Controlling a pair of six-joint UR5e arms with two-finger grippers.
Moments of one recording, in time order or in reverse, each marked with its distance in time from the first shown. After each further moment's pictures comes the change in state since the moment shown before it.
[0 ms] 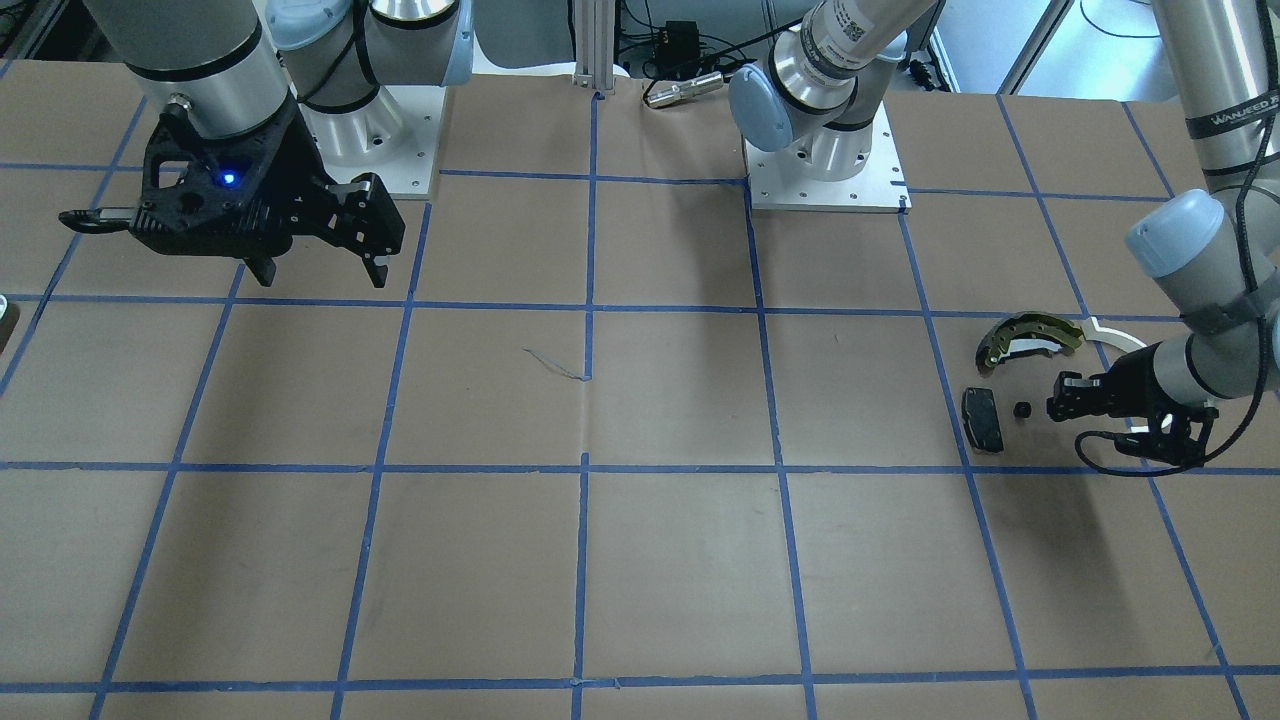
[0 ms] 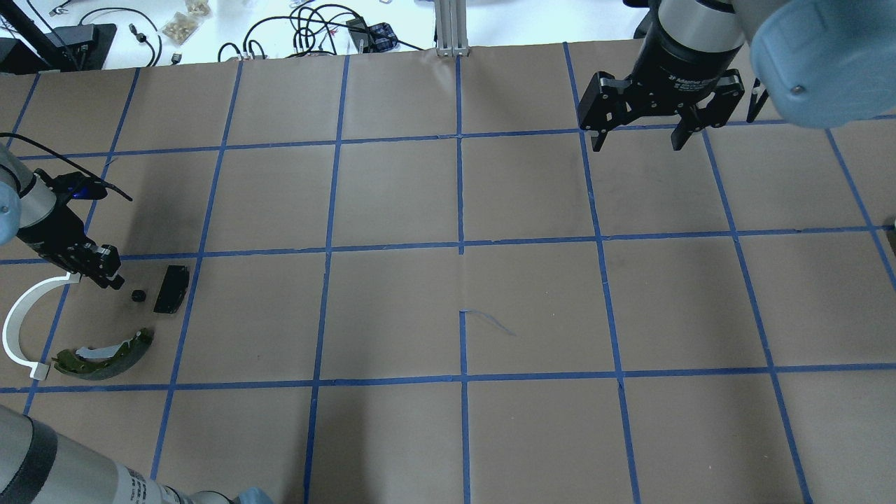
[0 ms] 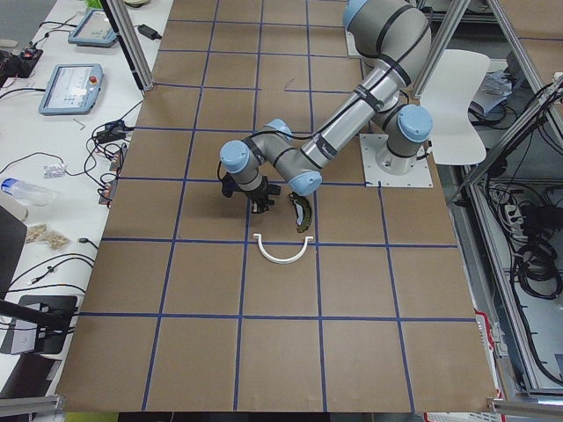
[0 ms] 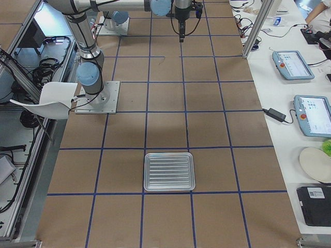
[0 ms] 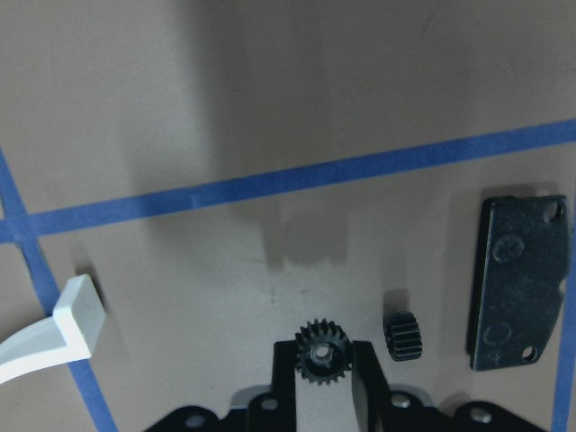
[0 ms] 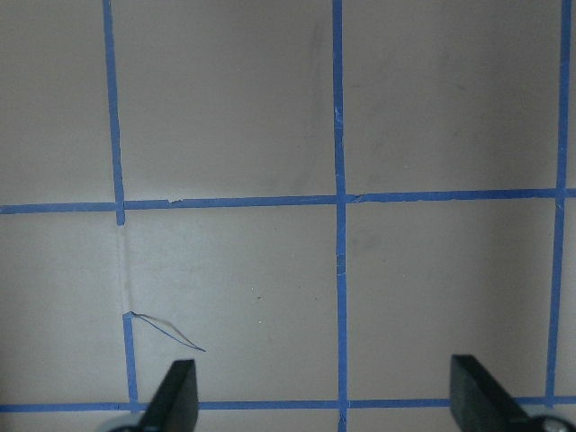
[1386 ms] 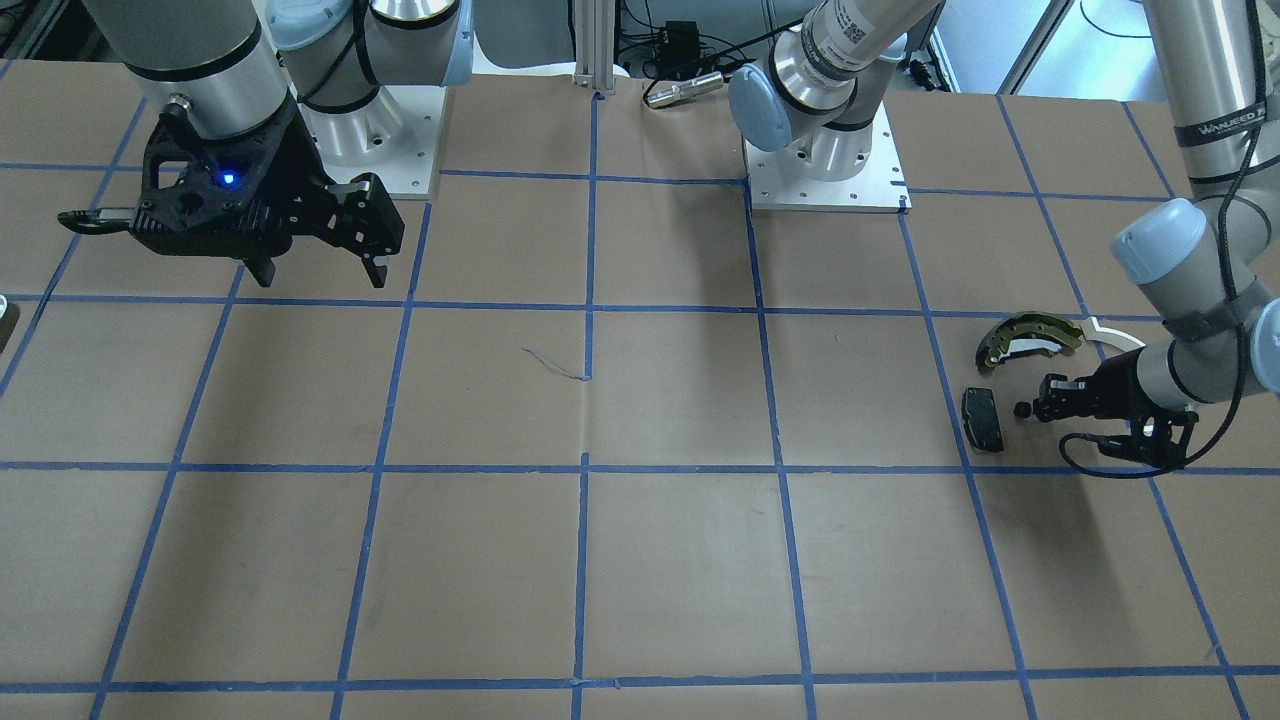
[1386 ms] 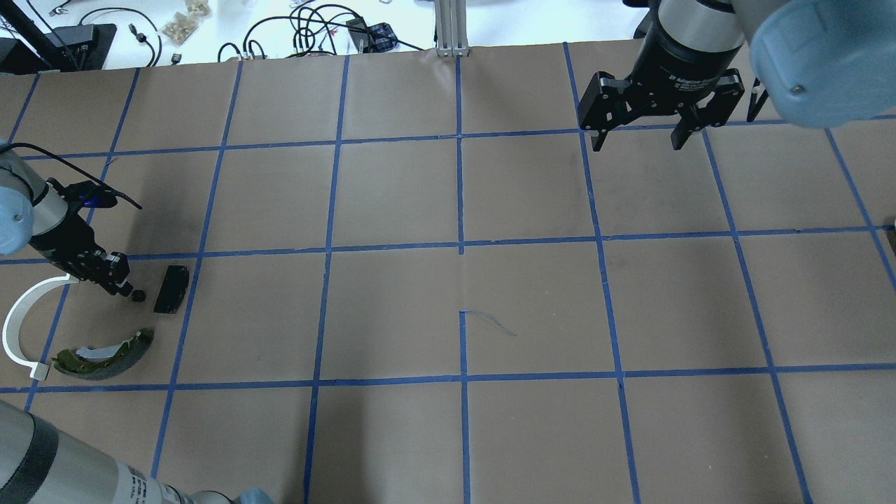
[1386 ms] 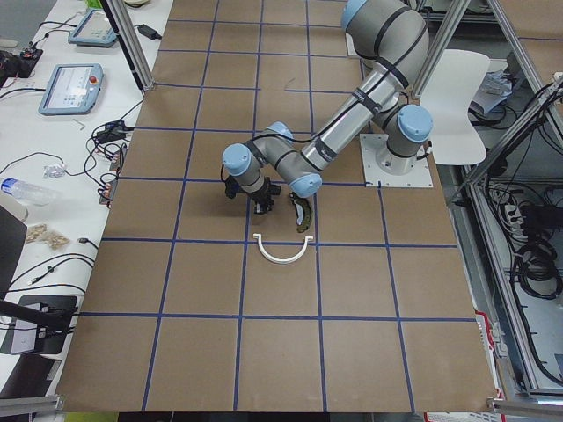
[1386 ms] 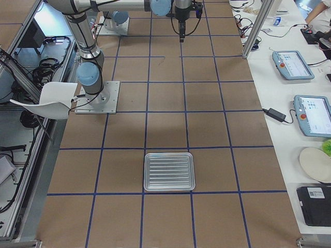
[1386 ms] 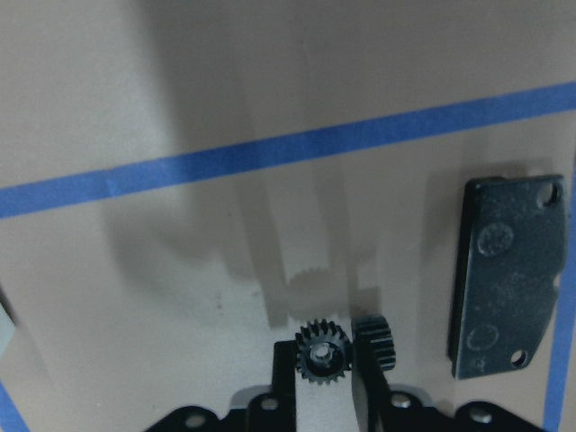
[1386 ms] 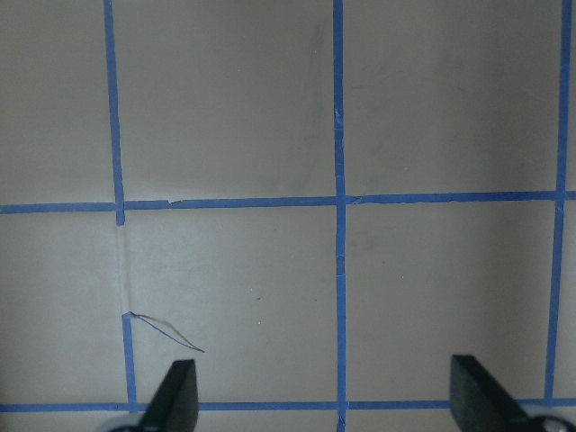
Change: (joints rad) left arm -0.004 -0.013 -0.018 0.023 0.000 0.000; right arm 0.000 0.001 -0.001 -0.002 -0.001 -0.005
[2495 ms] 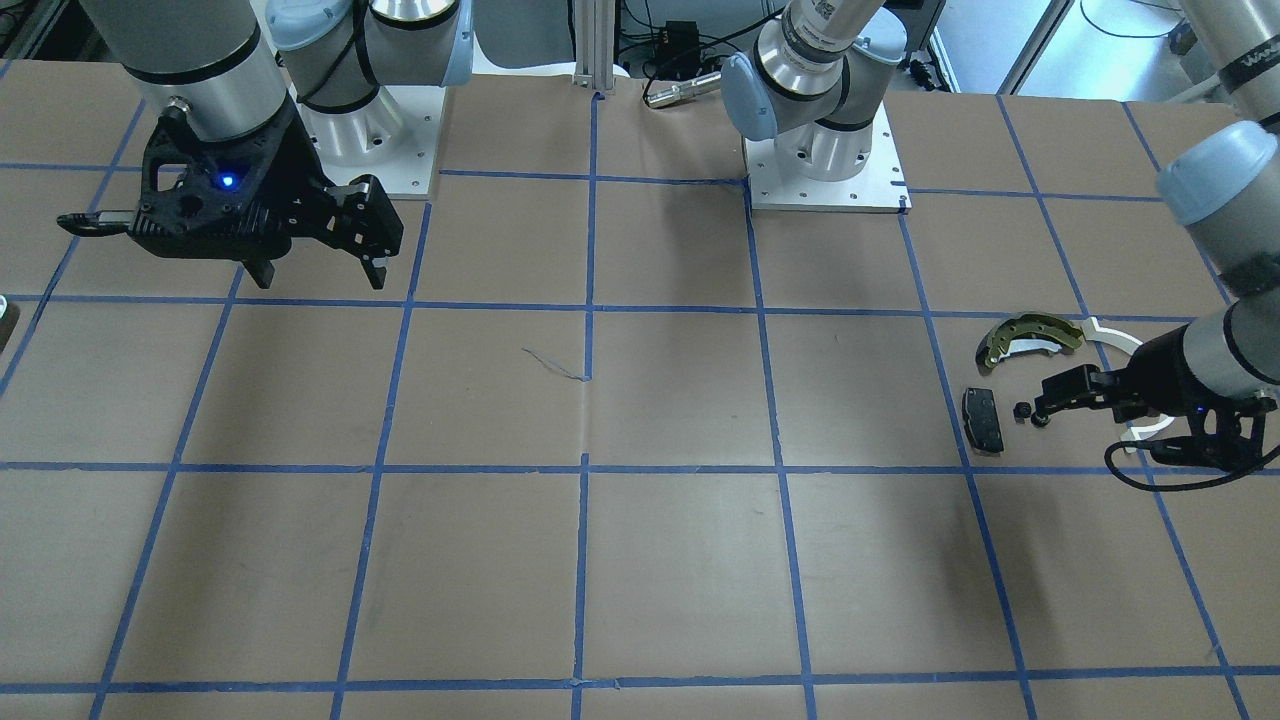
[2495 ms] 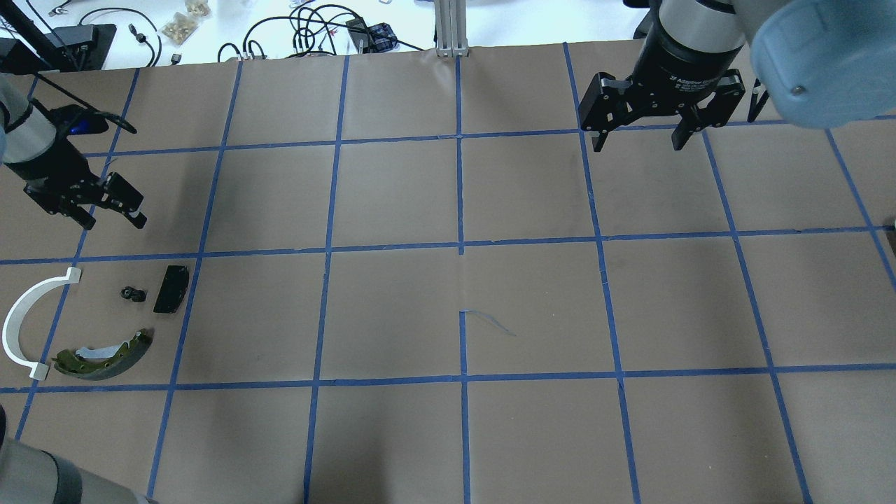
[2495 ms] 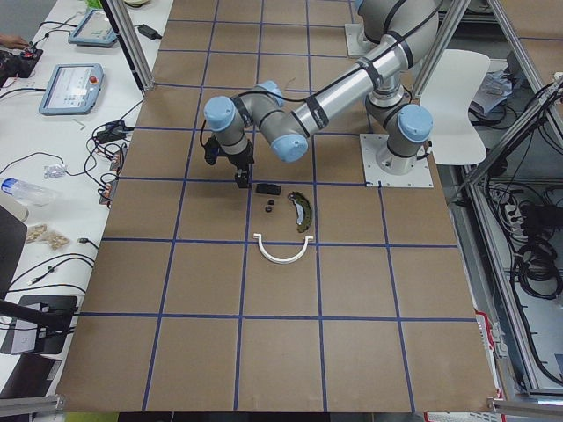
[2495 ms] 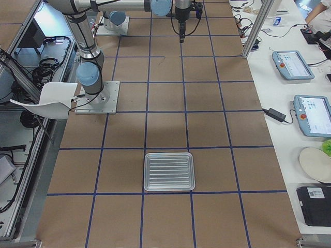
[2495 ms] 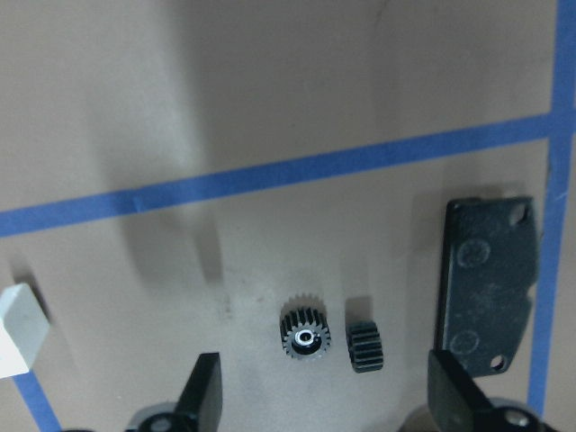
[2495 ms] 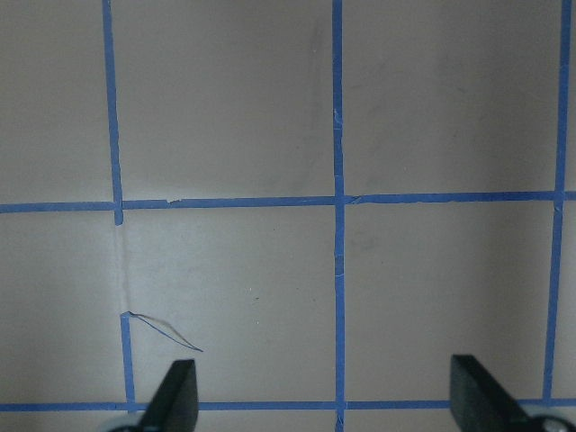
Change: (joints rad) left arm -0.154 0.117 0.234 -0.296 -0.066 -0.282; right arm -0.001 0.000 0.000 0.001 -0.001 -0.003
